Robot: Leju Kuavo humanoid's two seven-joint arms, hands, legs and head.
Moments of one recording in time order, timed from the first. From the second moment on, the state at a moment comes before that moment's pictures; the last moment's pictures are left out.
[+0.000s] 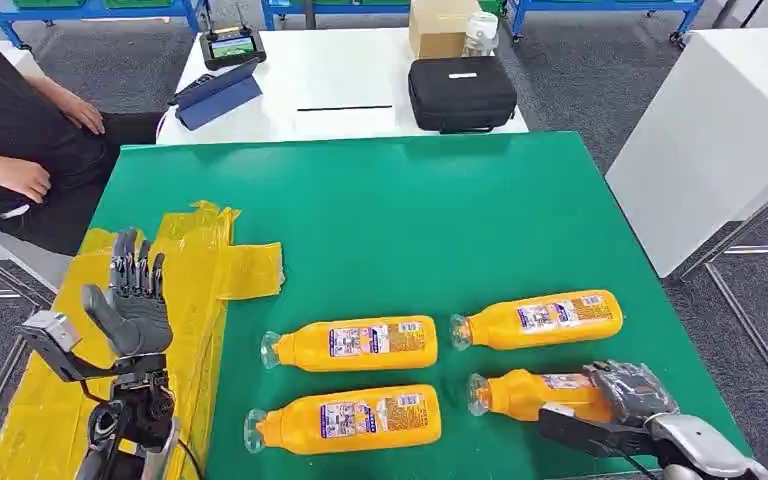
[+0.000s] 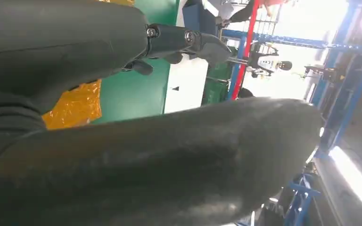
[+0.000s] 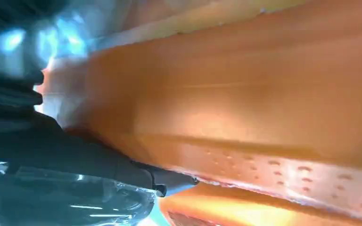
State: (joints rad) left arm -0.08 -0.09 0.10 -1.38 0.25 -0.08 -0.53; right arm 0.19 -0.55 0.19 -1.52 0.91 0.22 0.02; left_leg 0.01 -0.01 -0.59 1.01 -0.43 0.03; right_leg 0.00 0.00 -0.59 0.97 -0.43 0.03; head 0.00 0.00
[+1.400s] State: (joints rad) left arm 0.01 -0.12 0.18 -1.45 0.28 -0.22 -0.56; right arm 0.16 -0.24 -0.61 -1.82 0.47 0.37 -0.49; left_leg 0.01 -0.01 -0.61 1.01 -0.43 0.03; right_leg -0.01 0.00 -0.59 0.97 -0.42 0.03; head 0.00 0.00
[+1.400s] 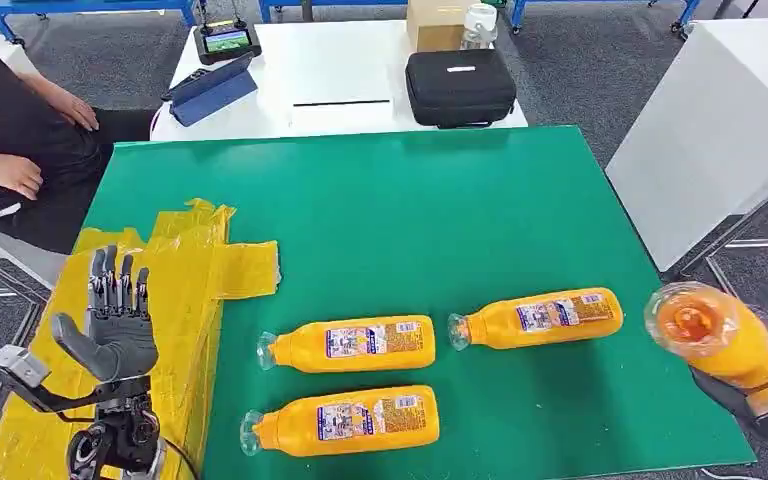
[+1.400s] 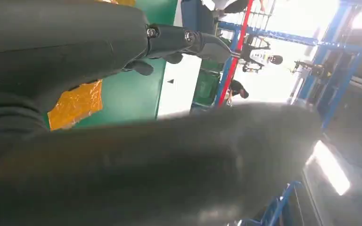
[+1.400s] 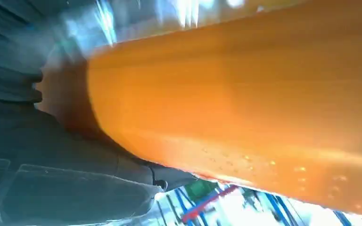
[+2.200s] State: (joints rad) left arm -0.25 -0.11 -0.07 -1.33 0.35 -0.25 -0.45; right arm -0.68 -0.06 0.18 -1.18 0.43 0.04 -0.31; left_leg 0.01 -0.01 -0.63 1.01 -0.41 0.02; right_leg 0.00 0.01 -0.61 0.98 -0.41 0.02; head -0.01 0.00
